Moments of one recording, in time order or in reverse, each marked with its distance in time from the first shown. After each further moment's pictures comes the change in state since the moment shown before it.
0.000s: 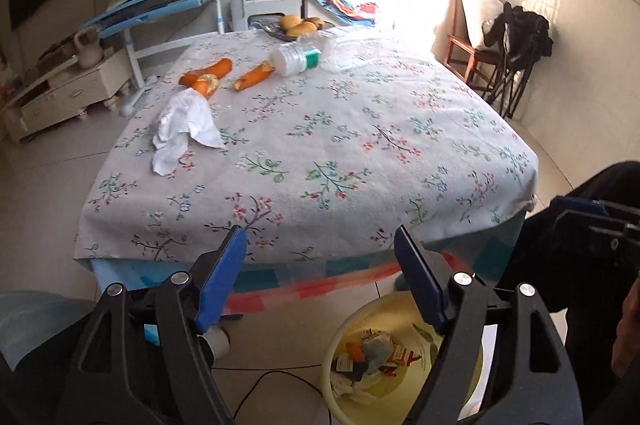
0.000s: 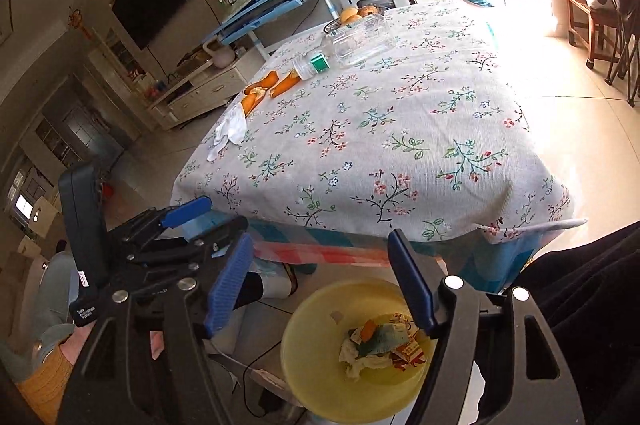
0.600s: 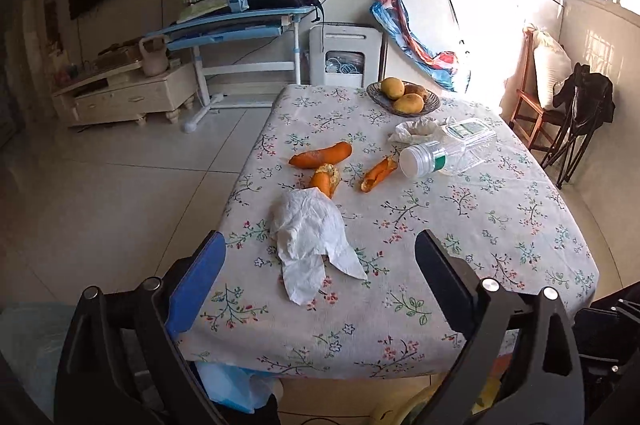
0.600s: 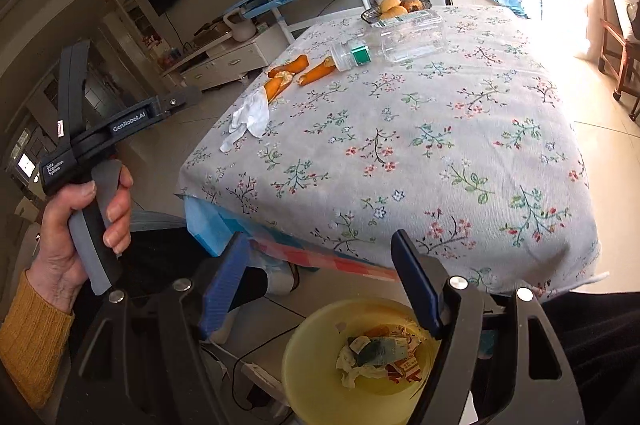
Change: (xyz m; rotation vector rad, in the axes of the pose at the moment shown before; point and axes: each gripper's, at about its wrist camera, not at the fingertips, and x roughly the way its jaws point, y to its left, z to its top) left arm 0.014 0.091 0.102 -0.095 -0.075 0.185; right arm 0.041 0.034 0.043 -0.137 0.060 0.033
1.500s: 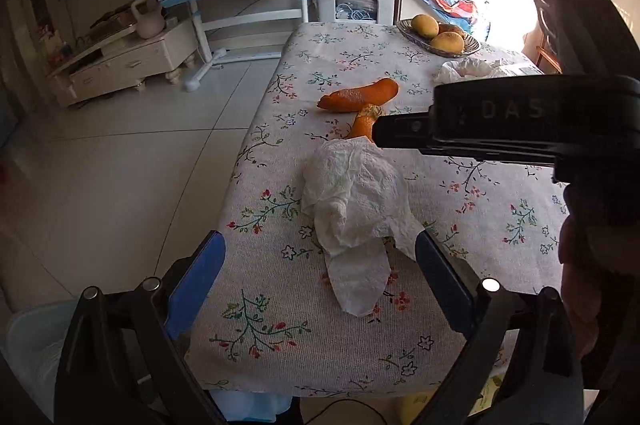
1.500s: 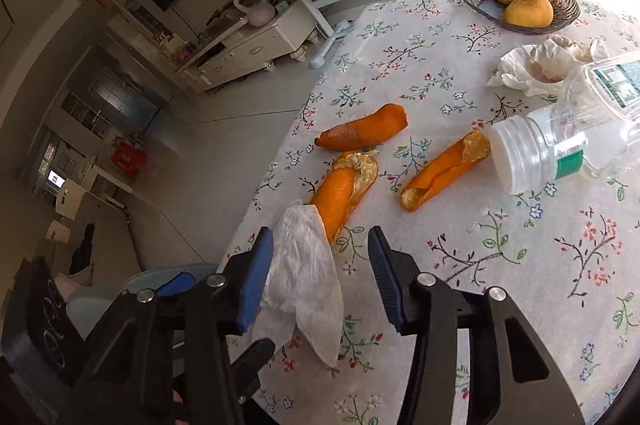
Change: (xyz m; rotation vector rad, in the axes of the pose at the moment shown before) left arm 0.078 0.025 -0.008 0.027 0.184 0.021; right arm 0.205 0.047 0.149 0.114 0.156 0.122
